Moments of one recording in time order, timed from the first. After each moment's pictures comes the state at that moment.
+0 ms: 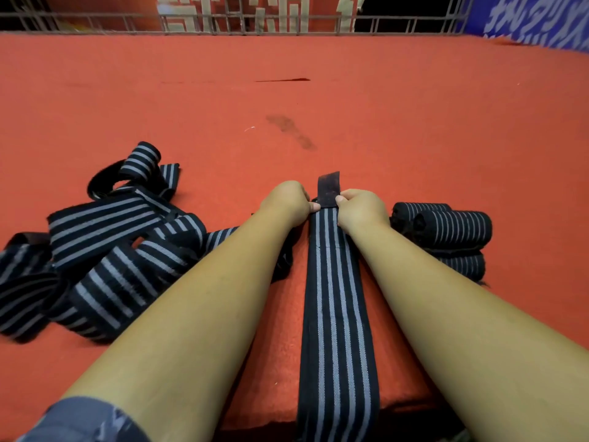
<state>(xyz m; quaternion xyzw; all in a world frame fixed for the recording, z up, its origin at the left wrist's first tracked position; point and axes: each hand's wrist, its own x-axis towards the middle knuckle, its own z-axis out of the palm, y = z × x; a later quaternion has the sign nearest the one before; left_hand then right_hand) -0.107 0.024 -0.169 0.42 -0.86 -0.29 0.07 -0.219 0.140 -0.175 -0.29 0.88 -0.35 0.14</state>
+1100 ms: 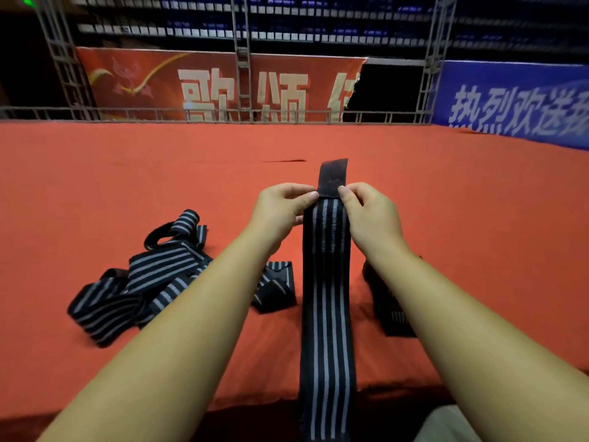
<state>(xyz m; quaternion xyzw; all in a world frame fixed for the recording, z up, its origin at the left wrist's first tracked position) -0.009 0.135 -0.020 0.21 -0.66 -0.60 0.40 -0.137 0.260 -0.019 -0.43 0.71 -0.56 -0.04</state>
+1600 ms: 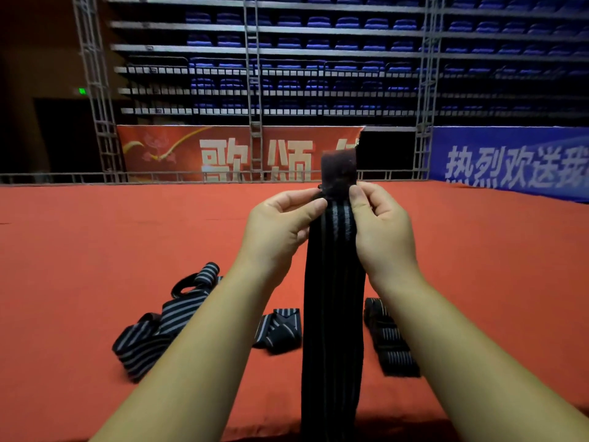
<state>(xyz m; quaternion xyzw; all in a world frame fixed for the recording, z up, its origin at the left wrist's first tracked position) 0.083 0.260 0.092 0.06 -0.58 -0.66 0.48 -0.041 0.350 0.084 -0.44 0.50 -0.74 -0.01</state>
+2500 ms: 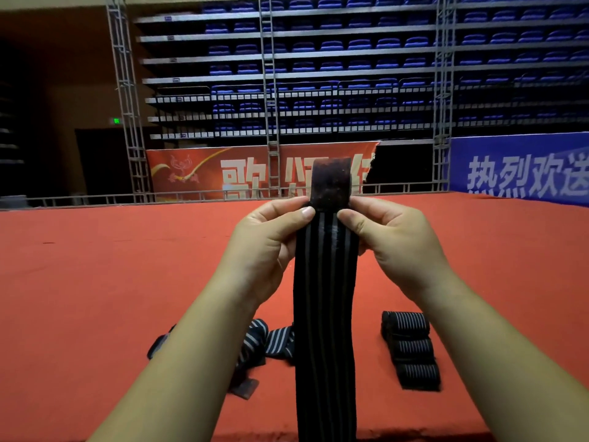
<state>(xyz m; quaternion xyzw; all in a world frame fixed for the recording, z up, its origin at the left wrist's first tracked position) 0.146 0.301 0.123 0.04 -0.53 -0.70 0.47 -0.030 0.395 0.112 -0.57 0.47 -0.67 0.07</state>
